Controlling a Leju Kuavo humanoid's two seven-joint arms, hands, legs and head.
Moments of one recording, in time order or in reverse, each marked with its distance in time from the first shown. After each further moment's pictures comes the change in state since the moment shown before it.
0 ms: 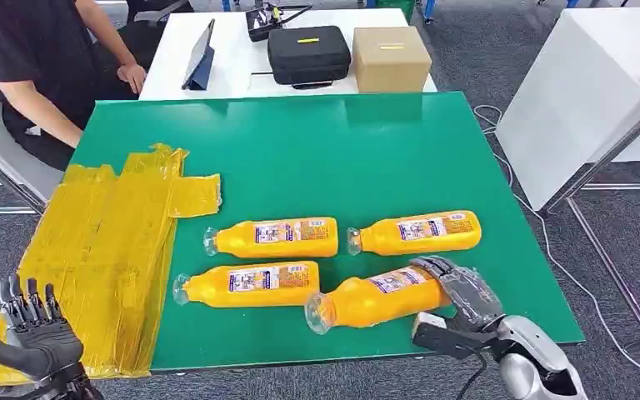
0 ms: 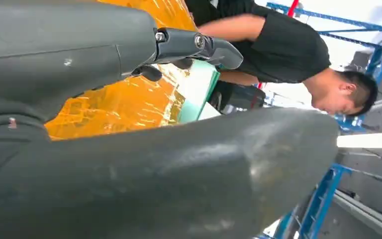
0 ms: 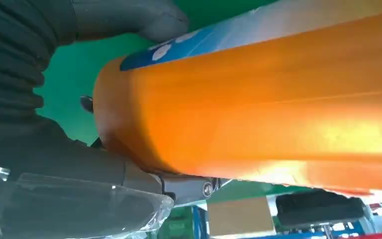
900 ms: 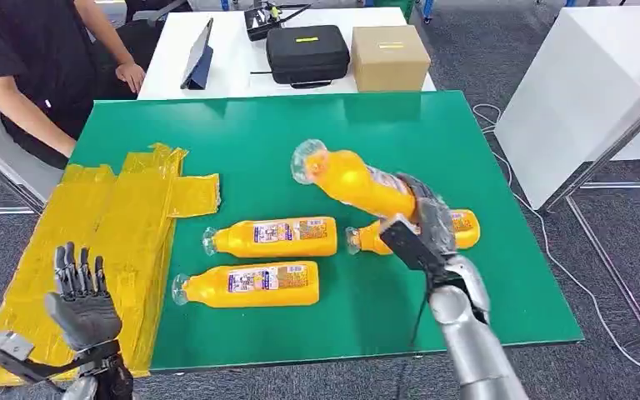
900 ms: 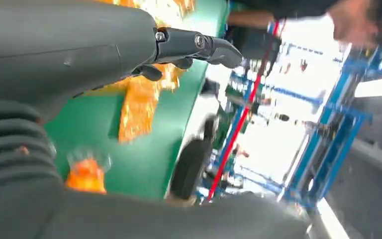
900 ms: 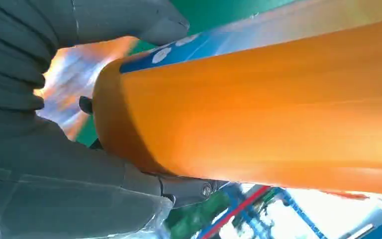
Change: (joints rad) left arm -0.058 -0.042 -0.155 0.015 -0.066 -0.008 0.048; right arm -0.417 0.323 0.083 0.342 -0.212 -0.313 0.105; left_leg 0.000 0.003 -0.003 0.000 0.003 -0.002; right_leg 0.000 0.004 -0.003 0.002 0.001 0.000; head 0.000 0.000
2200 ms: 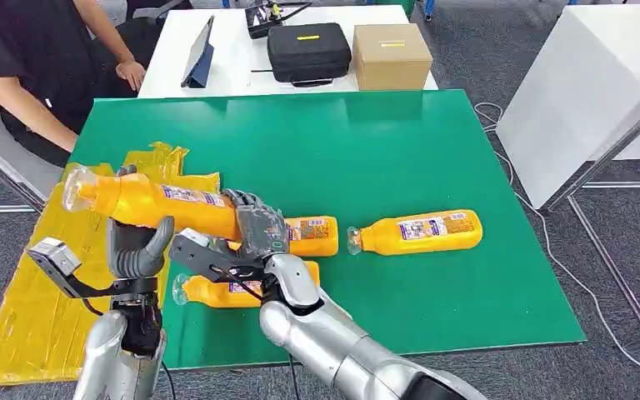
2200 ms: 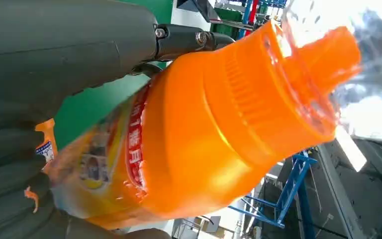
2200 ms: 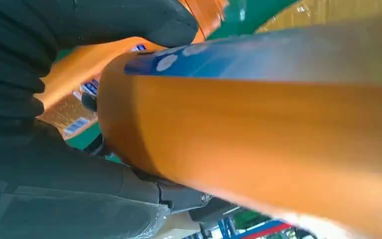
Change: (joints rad) left arm -0.175 -0.019 -0.205 -0.042 -0.044 0.016 0.199; right arm -0.299 0.318 0.680 0.459 0.143 -0.225 0.541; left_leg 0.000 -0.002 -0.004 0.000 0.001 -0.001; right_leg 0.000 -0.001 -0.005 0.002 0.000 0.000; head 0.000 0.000
